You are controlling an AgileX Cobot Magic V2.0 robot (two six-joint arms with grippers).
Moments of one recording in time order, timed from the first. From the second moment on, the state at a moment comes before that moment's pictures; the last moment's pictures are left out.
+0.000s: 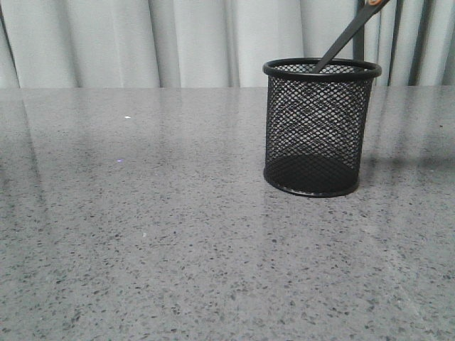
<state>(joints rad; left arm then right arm) -0.20 1.15 -1.65 -0.14 1.12 0.75 0.08 1.22 -1.41 0.53 1.26 -0.35</state>
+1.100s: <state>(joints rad) -0.20 1.15 -1.65 -0.14 1.11 0.75 0.11 1.32 -1.41 0.53 1.26 -0.36</state>
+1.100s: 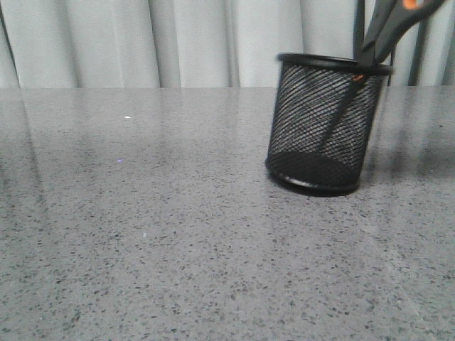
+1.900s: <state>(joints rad) -0.20 1.15 -1.65 -0.14 1.12 0.75 0.11 1.29 -1.68 0.47 1.24 -0.36</state>
